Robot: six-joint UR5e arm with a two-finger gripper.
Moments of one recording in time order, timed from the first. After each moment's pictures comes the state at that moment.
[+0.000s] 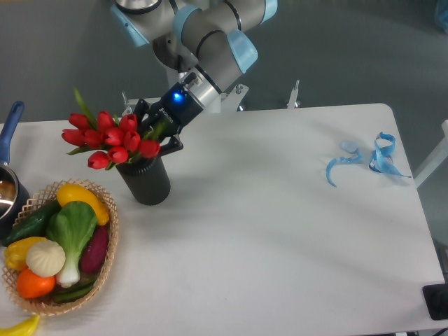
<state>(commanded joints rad) 2.62 -1.48 -2.38 -0.75 0.40 1.45</state>
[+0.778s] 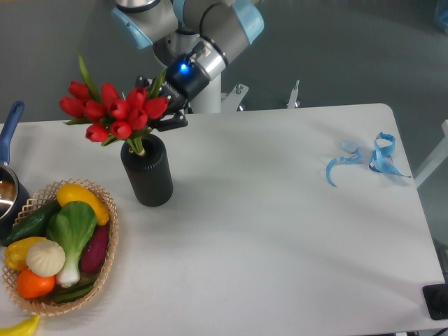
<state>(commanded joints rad) 2.73 -1.36 -2.26 -0.76 0.20 1.05</state>
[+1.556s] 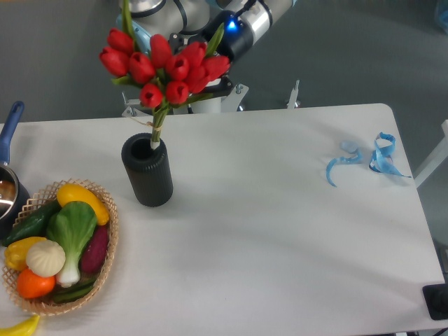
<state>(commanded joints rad) 2.86 -1.38 -2.16 -0.76 0.07 0.86</state>
